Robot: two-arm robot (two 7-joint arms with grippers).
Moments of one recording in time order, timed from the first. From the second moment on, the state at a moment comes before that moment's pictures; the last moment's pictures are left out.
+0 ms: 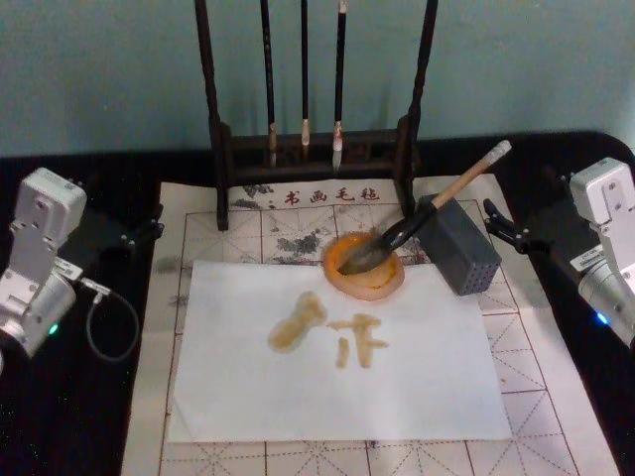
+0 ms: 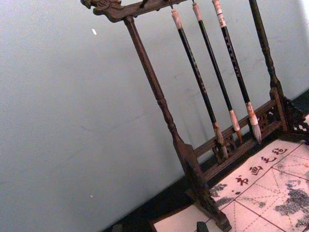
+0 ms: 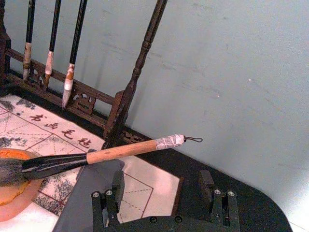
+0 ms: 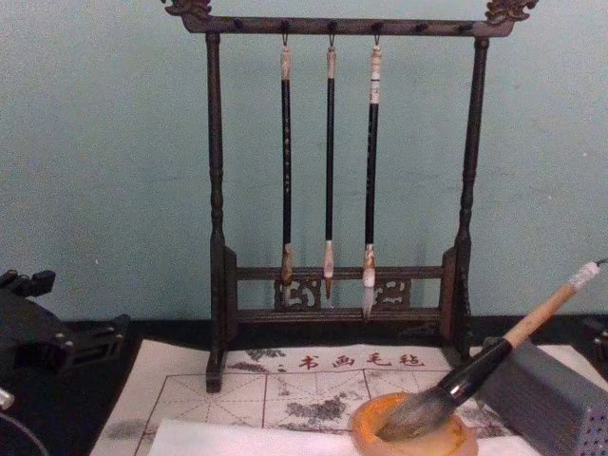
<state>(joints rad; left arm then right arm) -0.20 0.60 0.45 -1.41 -0.25 -0.12 0.03 0.20 0.60 -0.45 -1.41 0.25 -0.12 -0.03</state>
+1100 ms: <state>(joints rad) -0.20 0.60 0.45 -1.41 -0.25 -0.12 0.03 0.20 0.60 -0.45 -1.41 0.25 -0.12 -0.03</state>
